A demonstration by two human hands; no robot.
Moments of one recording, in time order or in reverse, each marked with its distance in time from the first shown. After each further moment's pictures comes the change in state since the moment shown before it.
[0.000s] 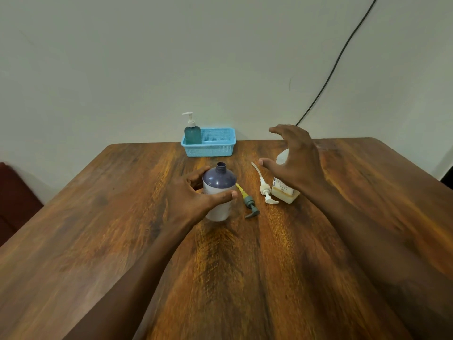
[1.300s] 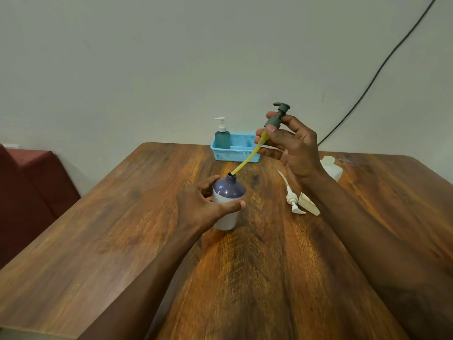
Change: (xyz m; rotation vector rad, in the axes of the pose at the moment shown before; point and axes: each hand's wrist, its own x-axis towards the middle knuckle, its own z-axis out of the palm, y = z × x) left_hand -0.018 -0.018 -0.041 0.072 0.080 -0.029; right_hand 0.029 -0.101 -0.002 1.321 -0.147 0.299
